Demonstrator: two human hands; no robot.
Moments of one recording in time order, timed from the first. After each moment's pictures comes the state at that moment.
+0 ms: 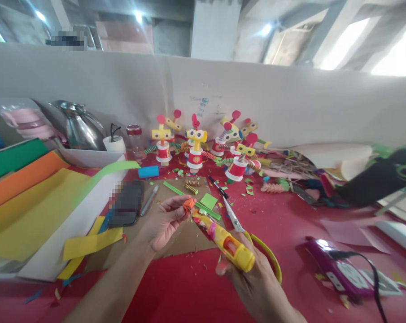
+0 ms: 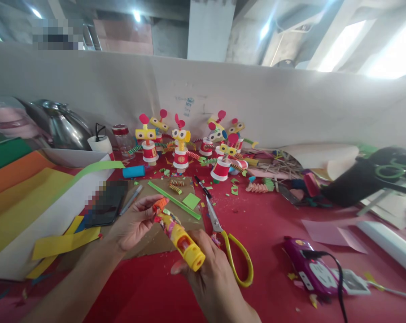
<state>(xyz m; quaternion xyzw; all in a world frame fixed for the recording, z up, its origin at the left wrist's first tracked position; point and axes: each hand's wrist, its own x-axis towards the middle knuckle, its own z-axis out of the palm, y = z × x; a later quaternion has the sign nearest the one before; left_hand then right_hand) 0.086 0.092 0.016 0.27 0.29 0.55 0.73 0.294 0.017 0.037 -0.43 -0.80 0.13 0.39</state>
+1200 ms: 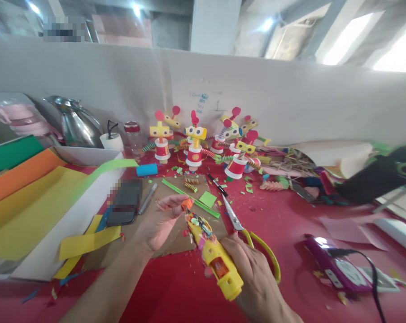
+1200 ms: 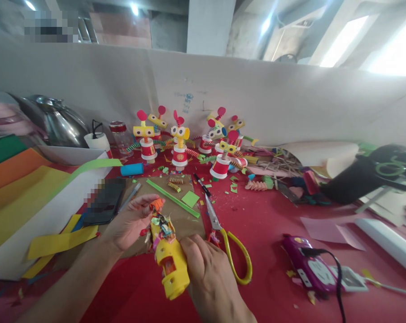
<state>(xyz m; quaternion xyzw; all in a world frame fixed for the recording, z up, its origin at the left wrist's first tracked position) 0.088 0.088 0.021 0.32 0.31 0.56 0.70 0.291 0.015 0.033 -0.40 -0.85 0.01 0.35</state>
